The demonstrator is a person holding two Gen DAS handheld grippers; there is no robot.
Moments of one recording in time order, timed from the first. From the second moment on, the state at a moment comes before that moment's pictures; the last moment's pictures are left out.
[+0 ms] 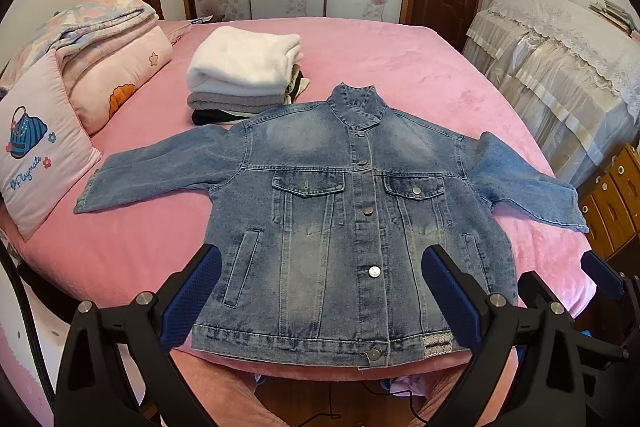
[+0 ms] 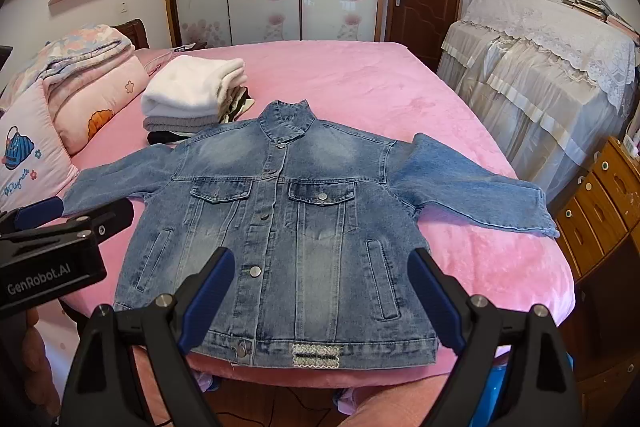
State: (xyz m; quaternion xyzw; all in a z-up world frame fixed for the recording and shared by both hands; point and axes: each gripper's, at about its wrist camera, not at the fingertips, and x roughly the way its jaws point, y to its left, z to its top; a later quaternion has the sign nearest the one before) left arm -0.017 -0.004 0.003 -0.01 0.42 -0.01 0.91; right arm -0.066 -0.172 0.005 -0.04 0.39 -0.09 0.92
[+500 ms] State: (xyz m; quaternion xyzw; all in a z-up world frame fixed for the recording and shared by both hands) left arm -0.011 -0.013 -0.004 0.00 0.43 -0.02 0.90; right arm -0.061 -0.183 -0.003 -0.03 0.39 -0.08 0.92
